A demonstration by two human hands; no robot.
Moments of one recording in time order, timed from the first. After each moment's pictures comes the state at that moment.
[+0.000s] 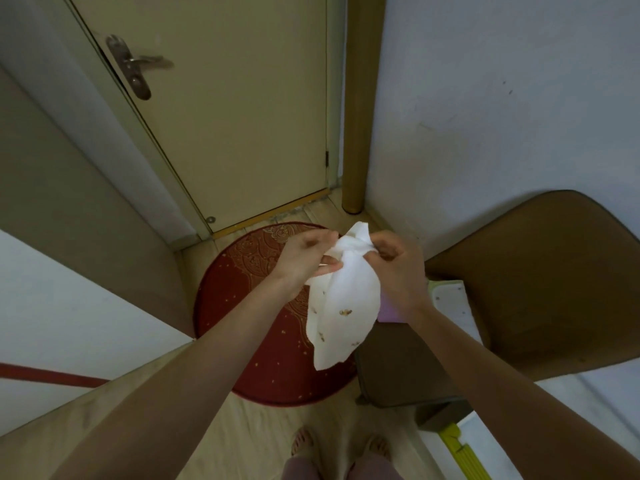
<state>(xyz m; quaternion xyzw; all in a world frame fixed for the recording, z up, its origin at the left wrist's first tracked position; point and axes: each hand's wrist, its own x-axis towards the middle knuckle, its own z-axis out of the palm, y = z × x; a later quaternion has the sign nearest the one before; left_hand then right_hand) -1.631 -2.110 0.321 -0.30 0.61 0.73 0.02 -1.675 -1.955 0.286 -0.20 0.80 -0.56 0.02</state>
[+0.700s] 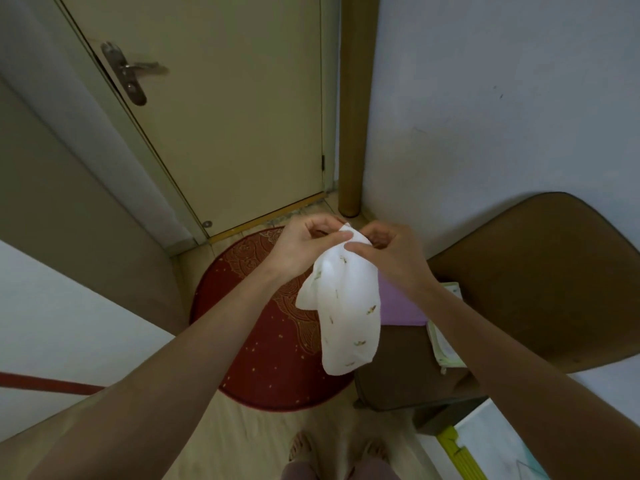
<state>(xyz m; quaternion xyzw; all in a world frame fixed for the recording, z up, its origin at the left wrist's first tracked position) -1.643 -2.120 0.333 -0.04 0.75 0.66 -0.05 -1.696 -1.950 0.318 -0.23 0.79 -0.56 0.09</state>
